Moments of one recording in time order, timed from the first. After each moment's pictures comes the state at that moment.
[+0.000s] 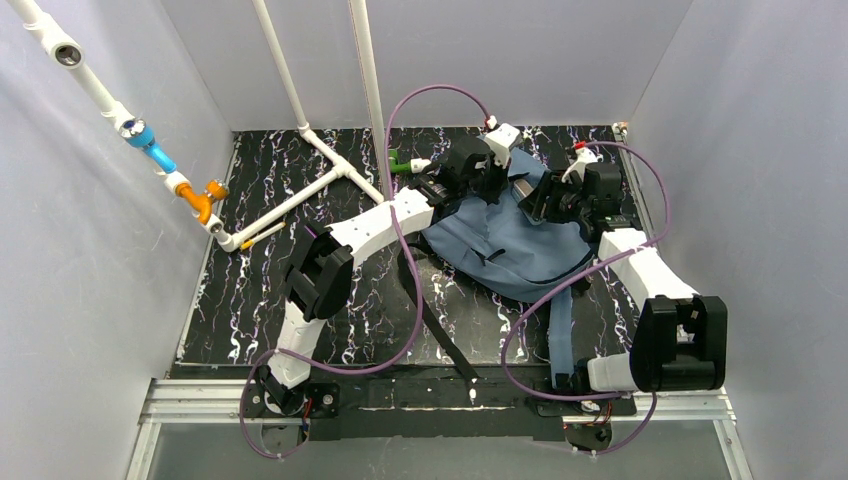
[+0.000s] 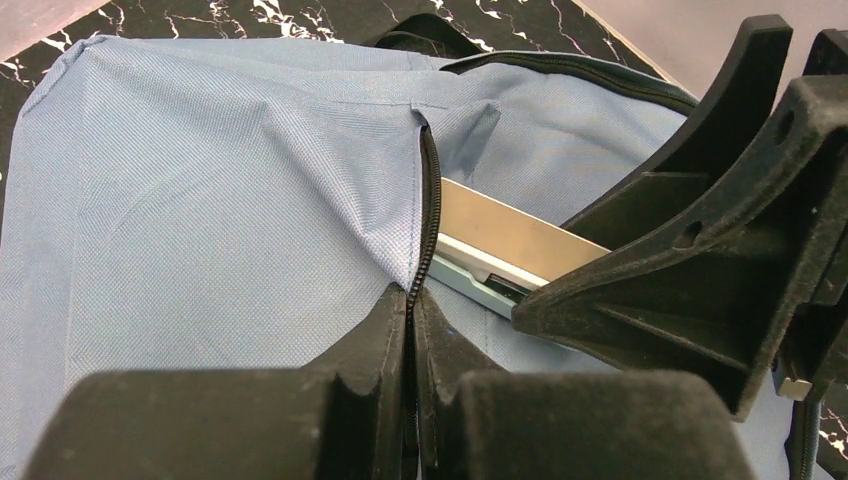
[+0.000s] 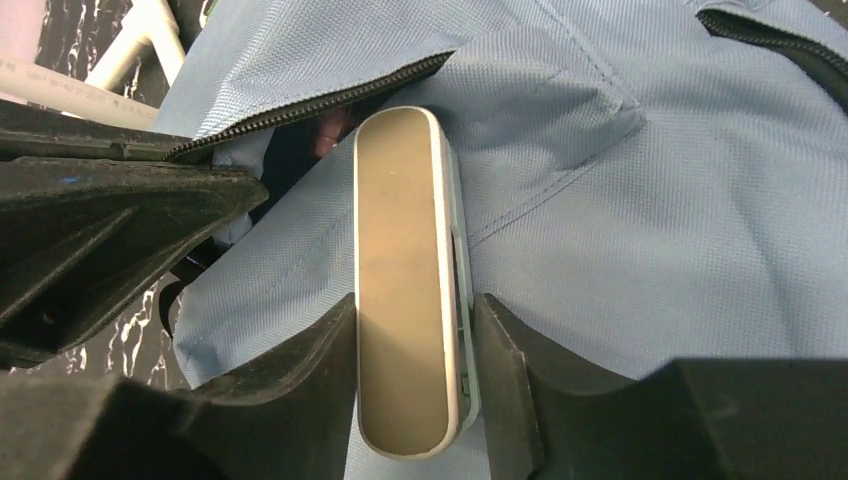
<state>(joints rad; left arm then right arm) -0.82 2.10 1.84 -0.13 0.06 -0.12 0.08 1.36 0.90 -0.08 -0.39 0.31</state>
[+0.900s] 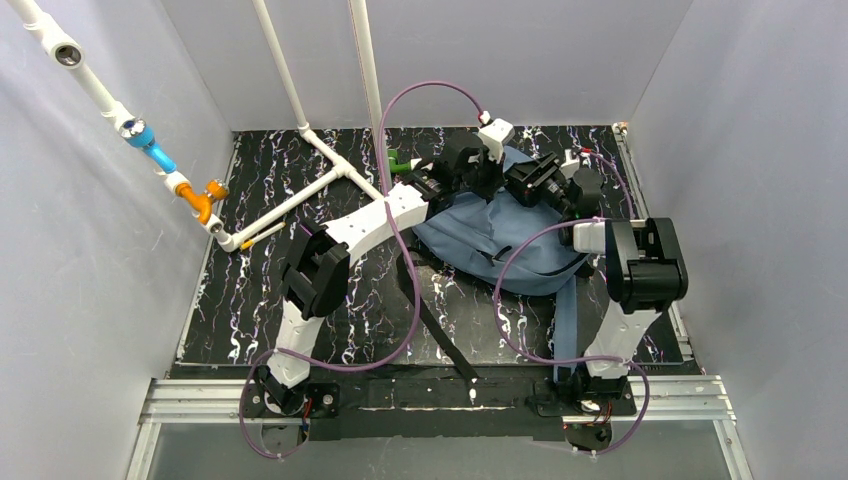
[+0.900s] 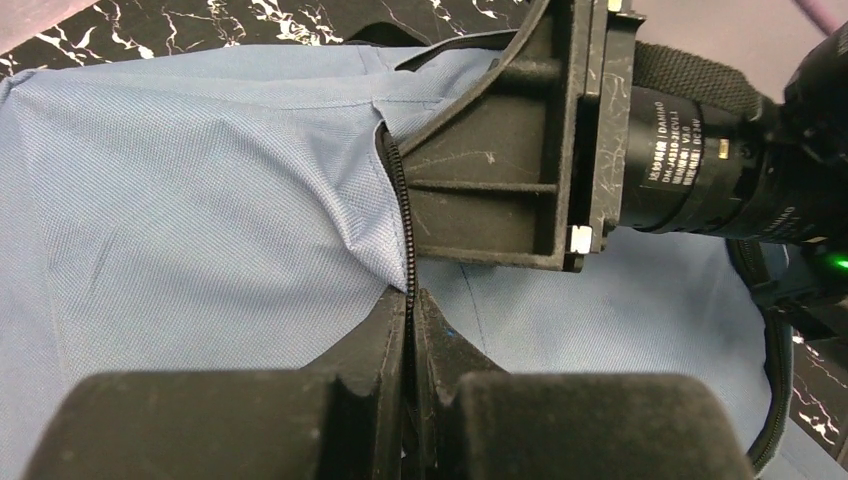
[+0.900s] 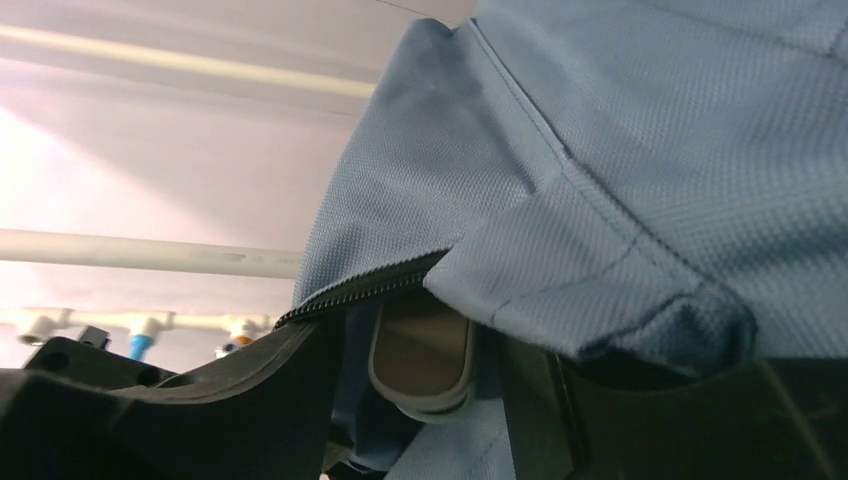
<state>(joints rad) -0.79 2.09 1.84 -0.15 0.12 -0.13 0.07 1.84 0.86 0.94 -0.63 1.31</state>
